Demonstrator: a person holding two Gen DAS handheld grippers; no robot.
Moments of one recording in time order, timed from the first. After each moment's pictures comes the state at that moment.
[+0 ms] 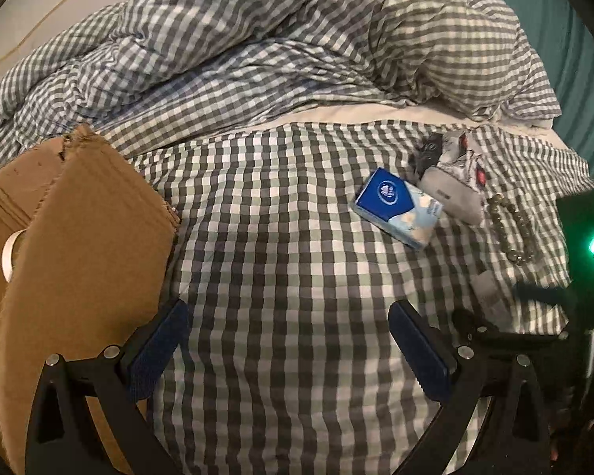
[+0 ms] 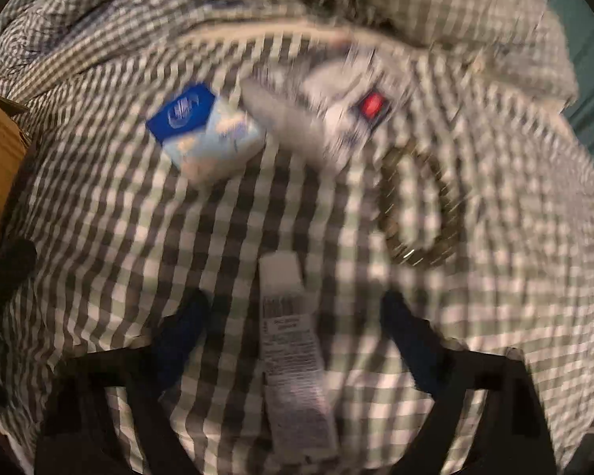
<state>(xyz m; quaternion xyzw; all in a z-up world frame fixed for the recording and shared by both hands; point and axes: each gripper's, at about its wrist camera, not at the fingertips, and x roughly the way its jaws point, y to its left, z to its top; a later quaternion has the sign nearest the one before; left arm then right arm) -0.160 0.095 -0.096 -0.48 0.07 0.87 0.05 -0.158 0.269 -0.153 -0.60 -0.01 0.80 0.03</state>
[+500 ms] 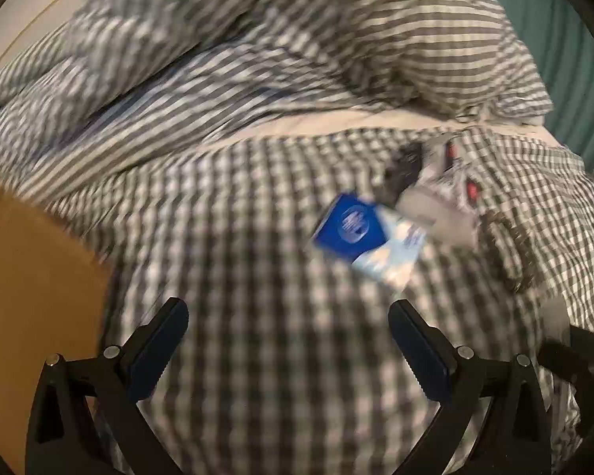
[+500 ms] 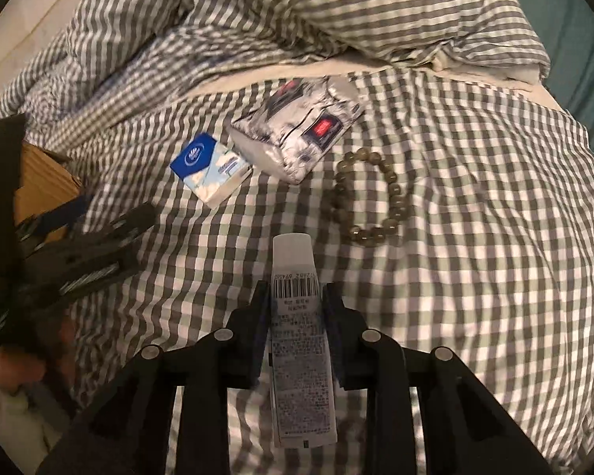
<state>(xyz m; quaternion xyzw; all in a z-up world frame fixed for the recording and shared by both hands) -0.198 0.140 -0.114 -0.46 0.08 0.88 0.10 -0.110 0.316 -0.096 -0.54 0.08 0.84 -0.01</state>
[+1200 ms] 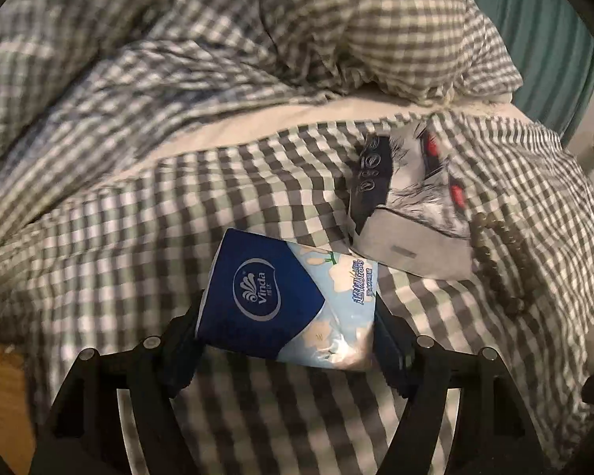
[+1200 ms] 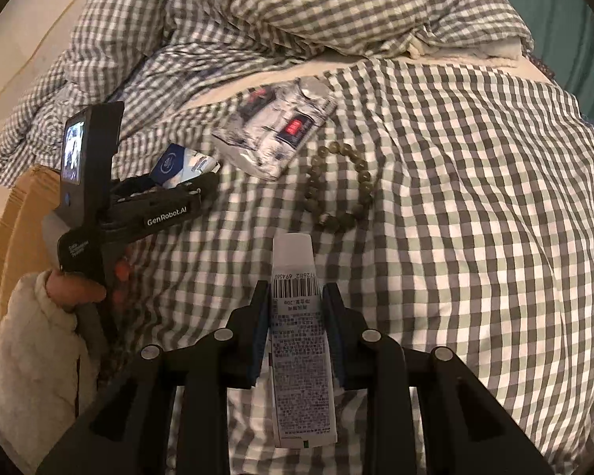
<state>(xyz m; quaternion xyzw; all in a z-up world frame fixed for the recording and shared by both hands) -0.232 0.168 -0.135 -0.46 0.10 0.86 0.19 -0.098 0.341 -0.087 -0.53 0.12 0.84 -0.03</state>
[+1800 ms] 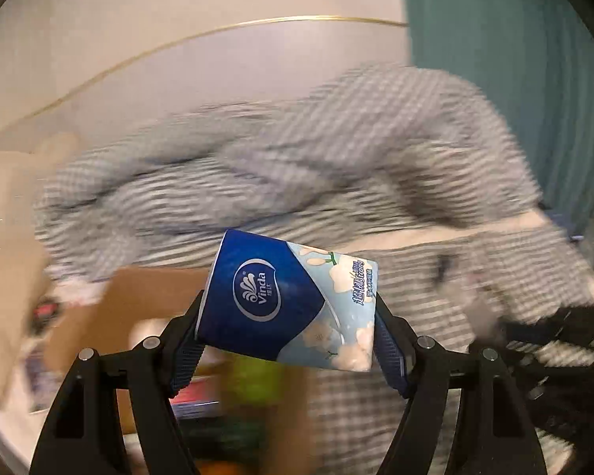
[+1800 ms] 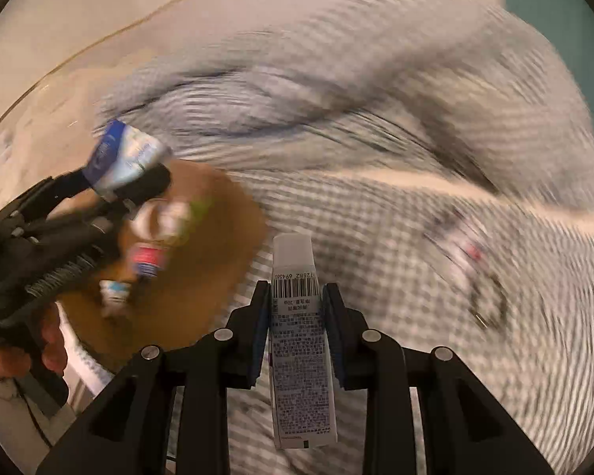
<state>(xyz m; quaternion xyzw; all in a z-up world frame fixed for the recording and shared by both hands) -0.107 -0.046 0.076 -0.33 0.08 0.94 0.02 -0.098 0.138 0.043 -0.44 0.01 0.88 -0.17</state>
